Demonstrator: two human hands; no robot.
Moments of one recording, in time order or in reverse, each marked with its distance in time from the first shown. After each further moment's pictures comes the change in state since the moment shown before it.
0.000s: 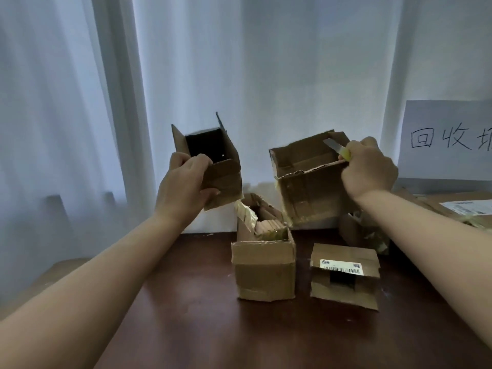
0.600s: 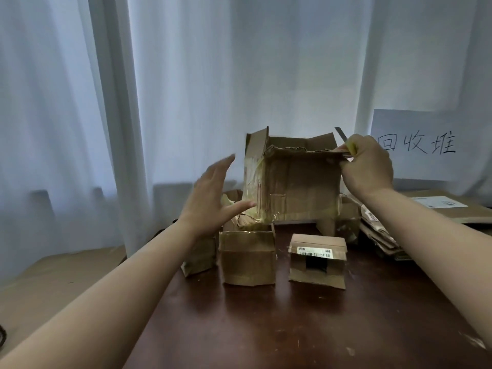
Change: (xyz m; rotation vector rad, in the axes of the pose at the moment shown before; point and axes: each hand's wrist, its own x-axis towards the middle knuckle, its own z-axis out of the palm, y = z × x) left_hand -0.033 0.046 0.009 -0.389 -0.244 0.078; right_hand -0.024 0.013 -0.065 0.300 0.004 0.043
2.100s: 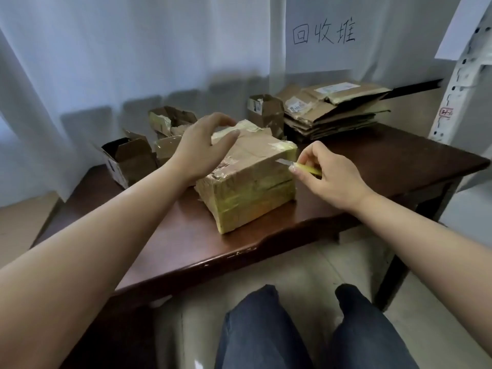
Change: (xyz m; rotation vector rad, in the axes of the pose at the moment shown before) left_hand -0.075 0.101 0.050 -0.201 -0.232 0.059; right_hand -0.231 0.057 -0.087 -0.076 -0.390 -0.031
